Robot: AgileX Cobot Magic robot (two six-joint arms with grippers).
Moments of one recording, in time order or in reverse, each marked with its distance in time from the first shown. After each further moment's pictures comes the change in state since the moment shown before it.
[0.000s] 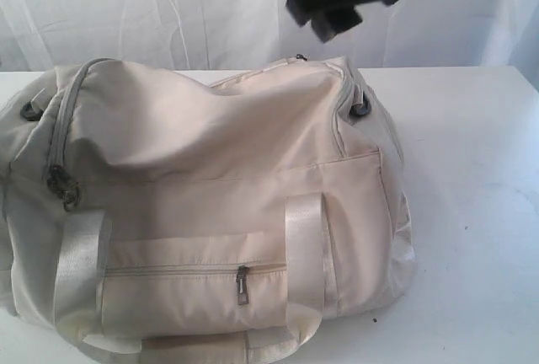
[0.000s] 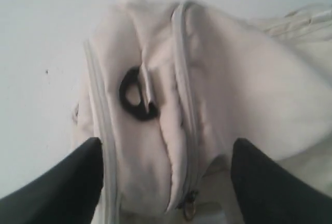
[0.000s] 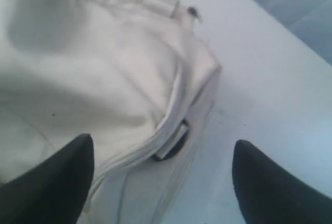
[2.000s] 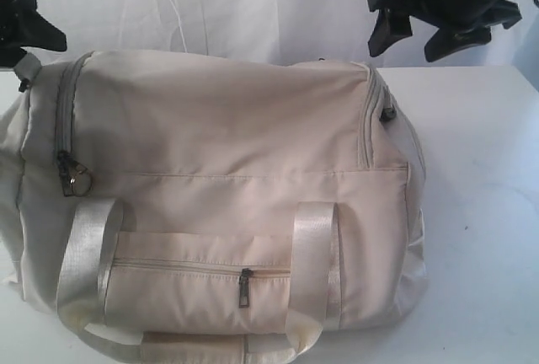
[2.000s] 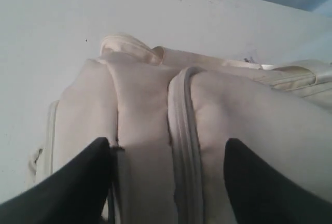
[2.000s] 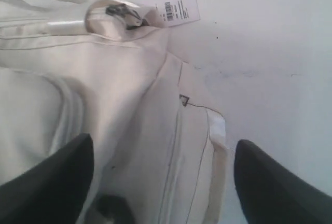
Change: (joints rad) left arm 0.000 0.416 -0.216 -0.275 -0.040 0.174; right arm -0.472 0.191 0.036 0.550 -0.110 -0.117
